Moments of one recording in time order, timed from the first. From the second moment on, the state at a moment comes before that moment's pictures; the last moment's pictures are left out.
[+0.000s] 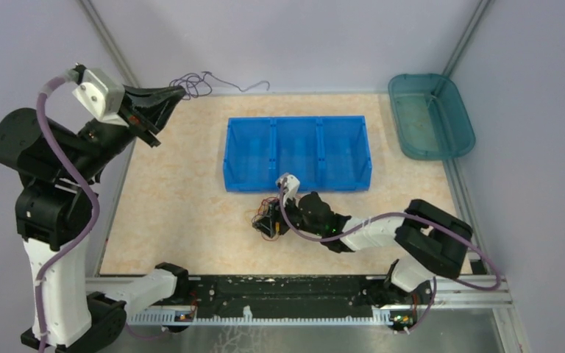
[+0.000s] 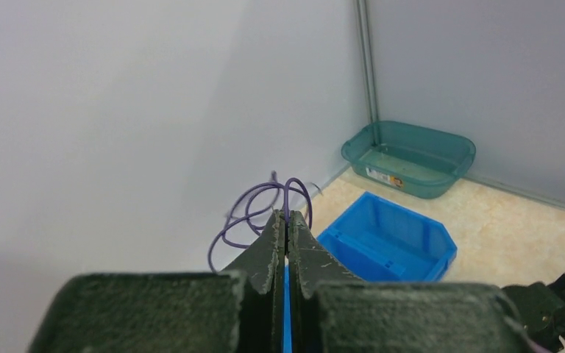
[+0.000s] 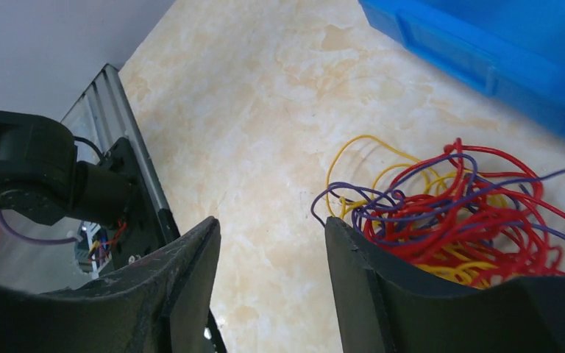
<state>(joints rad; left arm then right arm) -0.34 1.07 1.94 -0.59 0.45 0.13 1.04 1.55 0.56 0.75 -0.12 0.53</state>
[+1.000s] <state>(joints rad) -0.34 1.18 1.18 -0.22 0.39 0.25 1.03 0.97 0.49 0.31 0.29 0.52</state>
